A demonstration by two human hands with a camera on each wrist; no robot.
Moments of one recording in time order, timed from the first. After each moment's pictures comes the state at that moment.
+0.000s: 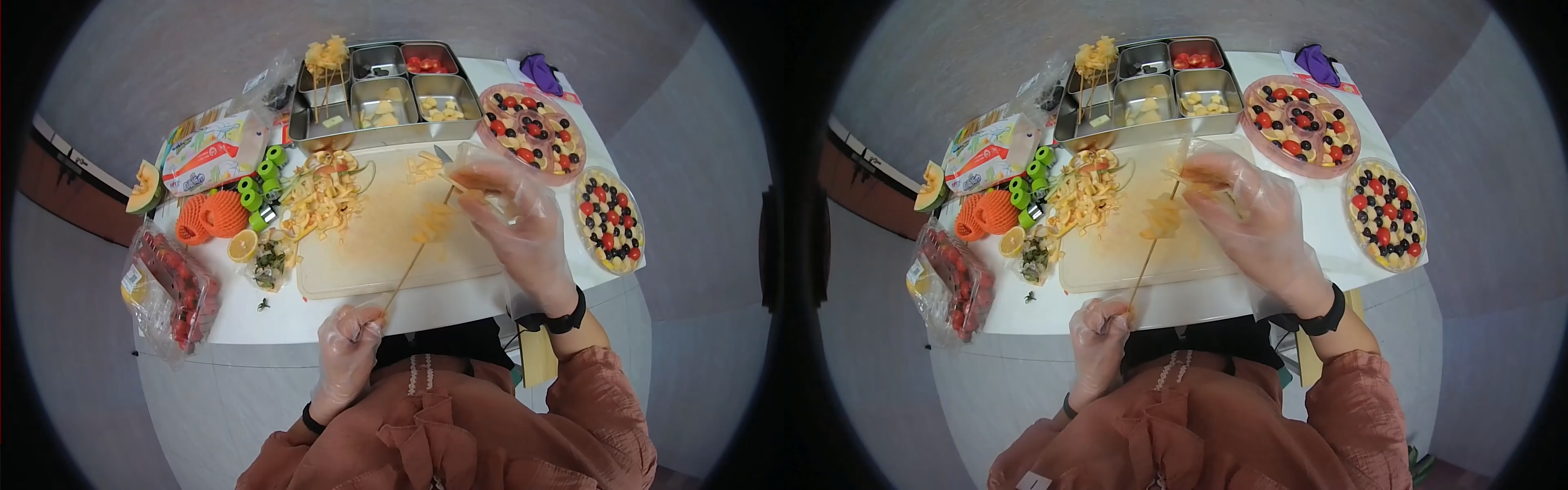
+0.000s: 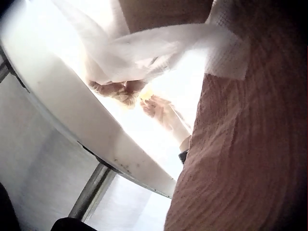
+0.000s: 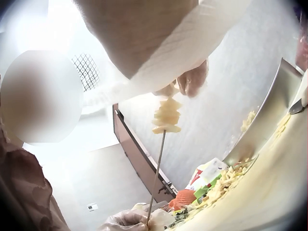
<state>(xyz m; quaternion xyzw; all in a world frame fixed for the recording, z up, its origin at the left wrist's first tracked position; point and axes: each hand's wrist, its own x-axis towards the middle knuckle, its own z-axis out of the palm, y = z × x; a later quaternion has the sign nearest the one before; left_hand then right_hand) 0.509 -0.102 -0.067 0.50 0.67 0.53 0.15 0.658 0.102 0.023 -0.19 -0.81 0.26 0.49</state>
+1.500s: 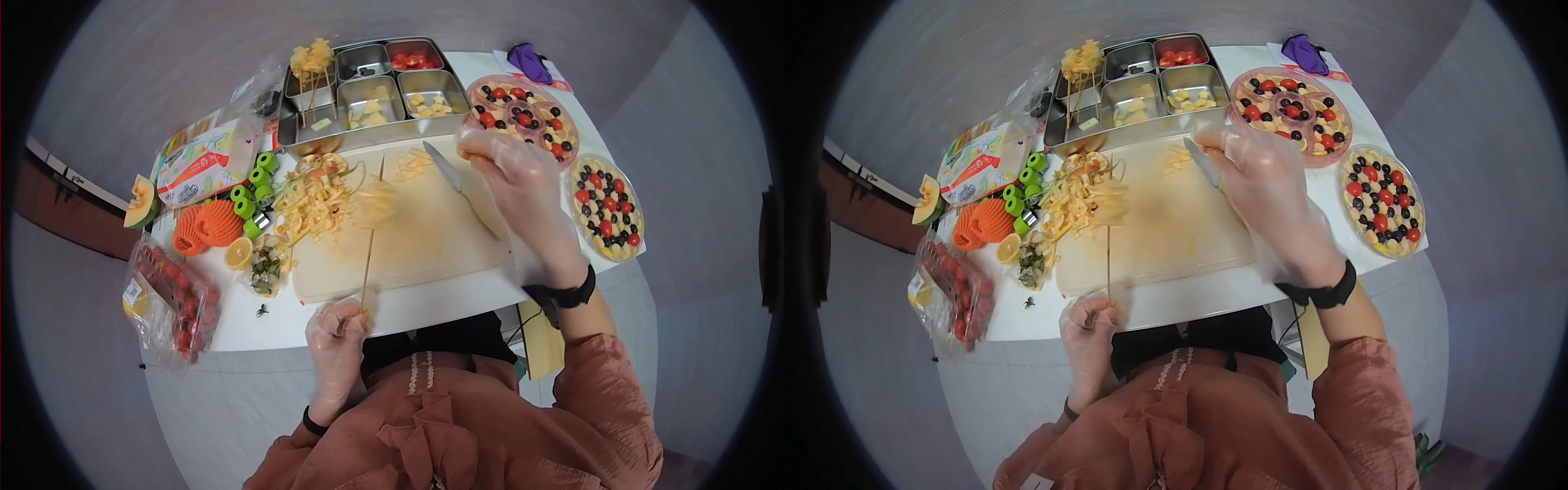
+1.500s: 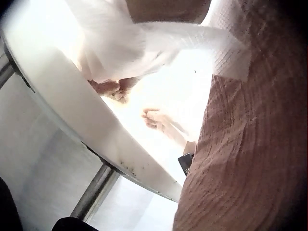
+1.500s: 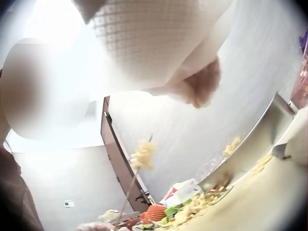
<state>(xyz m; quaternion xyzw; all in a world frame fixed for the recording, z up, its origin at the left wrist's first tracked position) 0.505 -0.104 -0.075 0.41 0.70 0.56 0.18 0.666 0.140 0.022 -0.22 -0.87 0.08 0.44</state>
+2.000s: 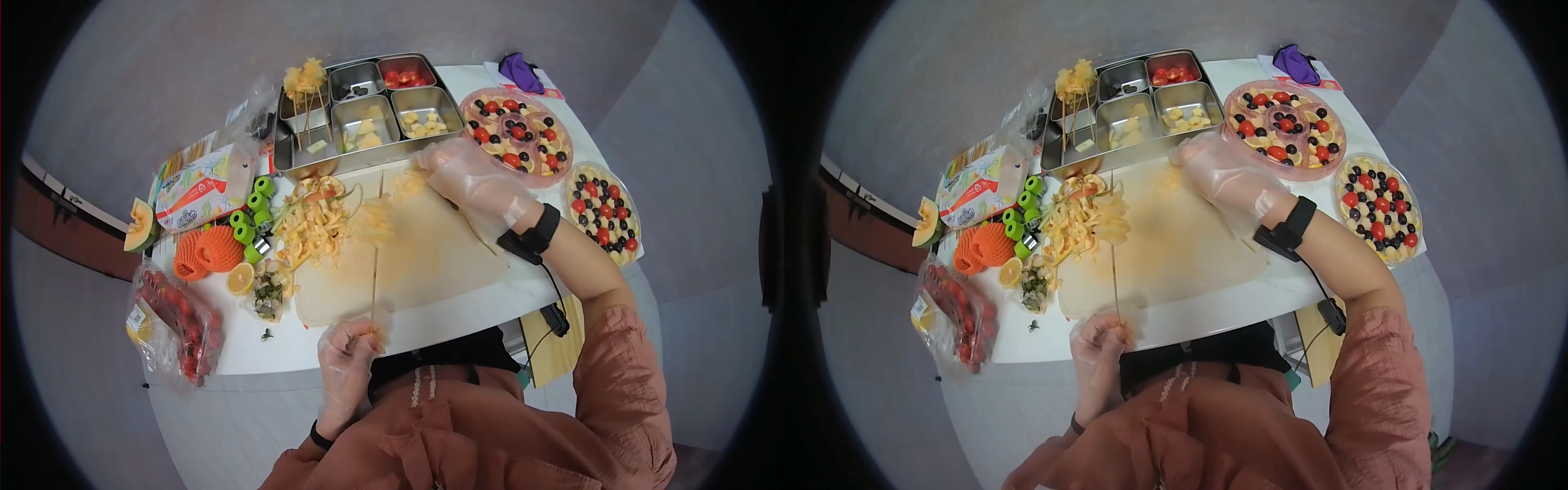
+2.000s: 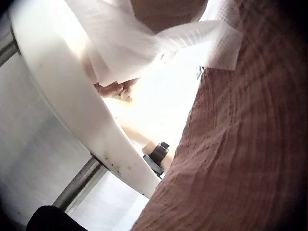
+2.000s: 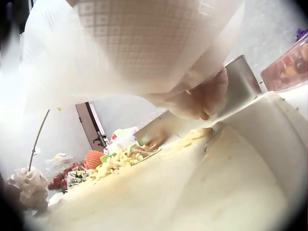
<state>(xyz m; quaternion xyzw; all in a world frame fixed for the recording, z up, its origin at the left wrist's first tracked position) 0.503 -0.100 -0.075 0.33 0.59 0.64 0.37 0.620 0.213 -0.020 -0.21 -0.96 0.07 0.18</state>
